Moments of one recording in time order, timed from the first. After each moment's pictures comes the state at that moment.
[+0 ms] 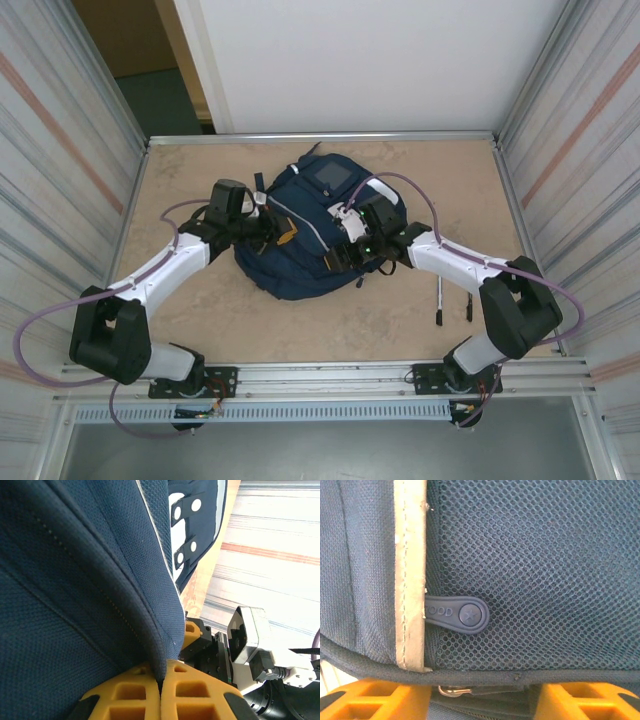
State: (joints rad) left arm -0.39 1.38 0.94 -0.28 0.65 -1.11; right arm 0.62 1.52 0.95 -0.32 -0.45 0.13
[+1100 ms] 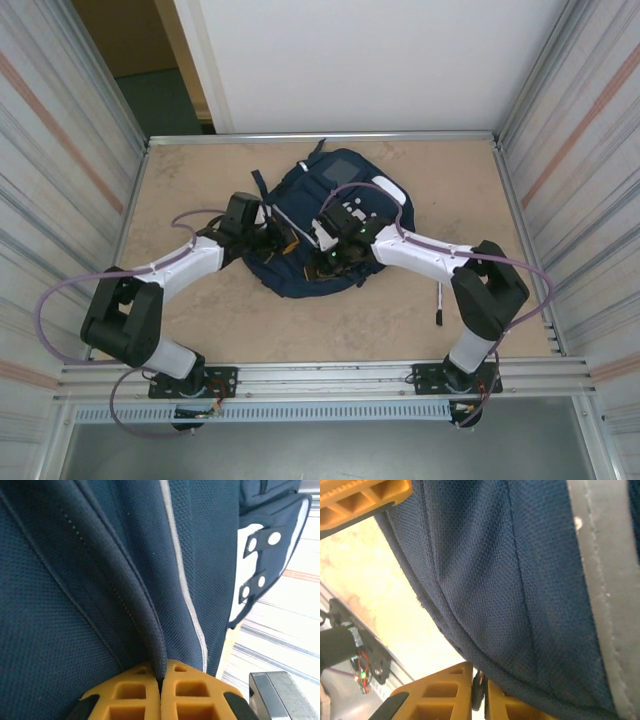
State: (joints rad) left arm -0.45 1.48 0.86 -0.17 0.48 -1.11; right arm 0.83 1.70 1.18 -0.55 -0.40 0.61
